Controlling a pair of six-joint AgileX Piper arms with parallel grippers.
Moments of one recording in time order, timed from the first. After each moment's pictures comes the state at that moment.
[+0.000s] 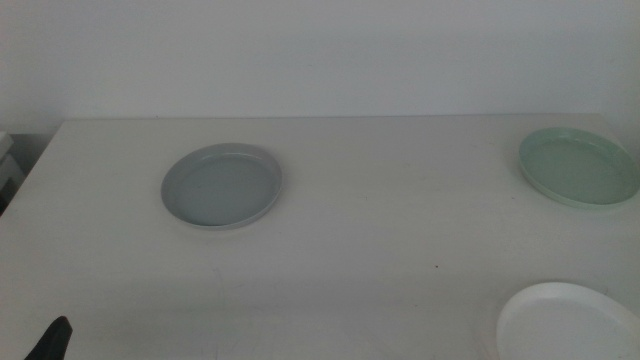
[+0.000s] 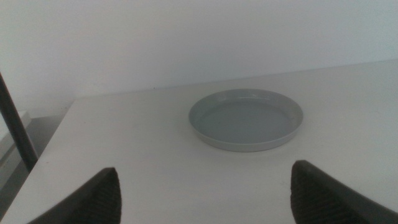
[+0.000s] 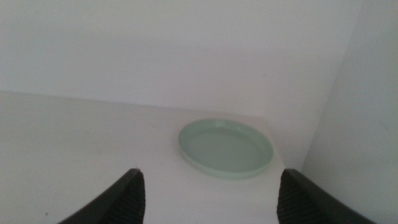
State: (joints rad) left arm -0.07 -0.01 0.03 -0.27 0.15 0.30; right arm -0.01 0.06 -0.26 -0.10 0.41 0.00
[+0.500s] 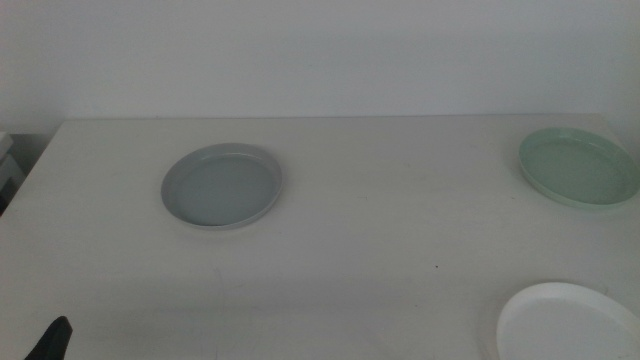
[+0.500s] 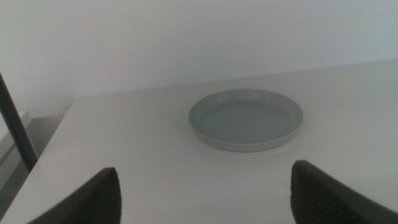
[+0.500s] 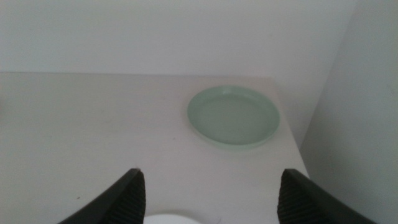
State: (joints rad) left arm -0.07 -0.01 0.03 -0.27 0.15 0.30; right arm -0.01 0.35 -0.64 -0.05 0.72 0.05
